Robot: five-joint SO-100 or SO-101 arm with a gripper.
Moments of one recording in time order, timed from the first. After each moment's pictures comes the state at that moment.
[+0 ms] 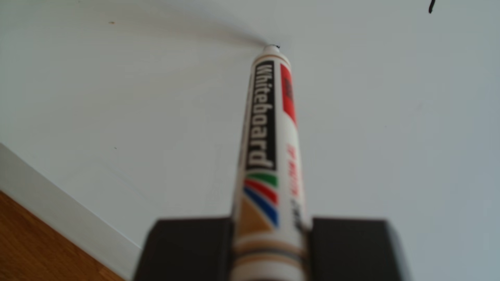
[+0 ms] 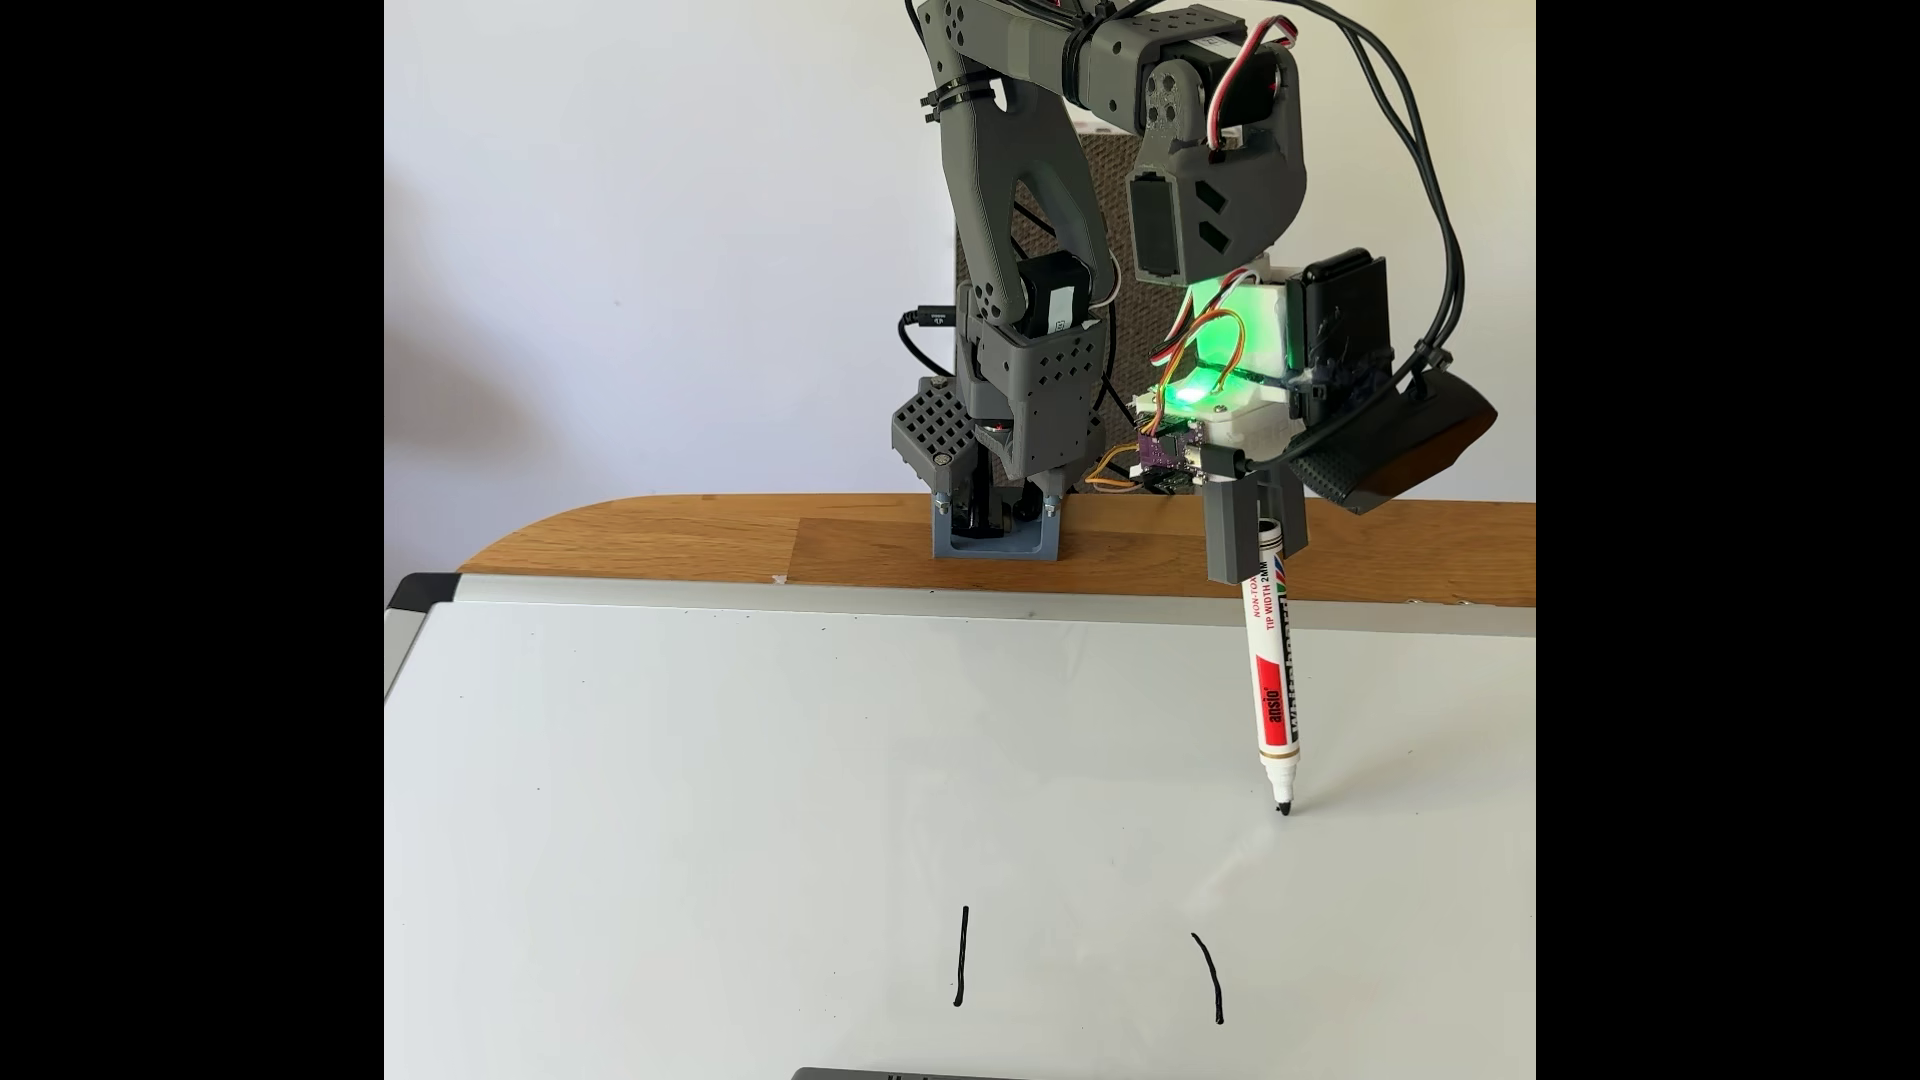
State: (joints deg) arm -29.6 119.4 115.2 82.6 -12.3
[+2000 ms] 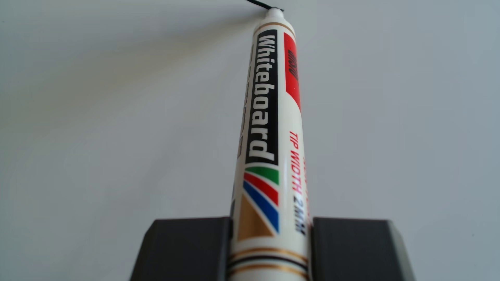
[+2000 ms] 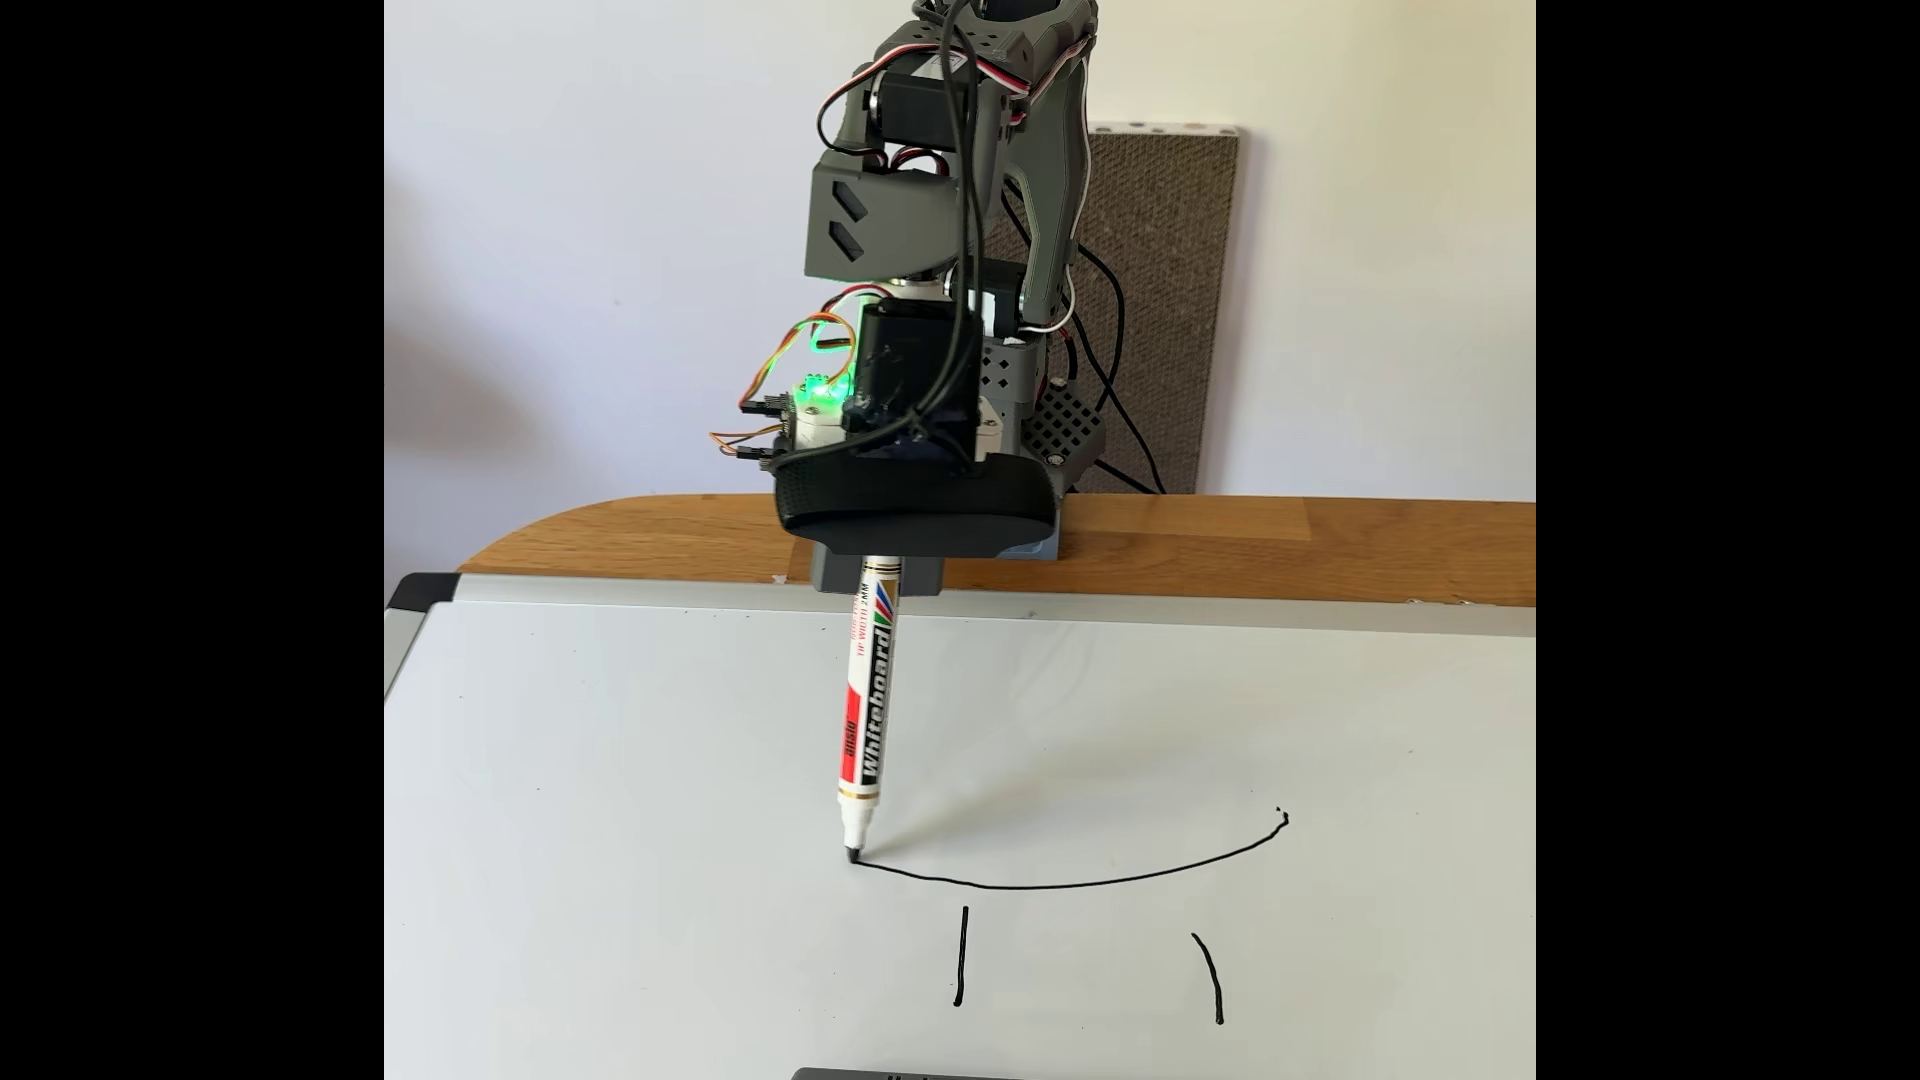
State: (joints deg) arm 20.6 119.5 116.6 83.8 -27.2
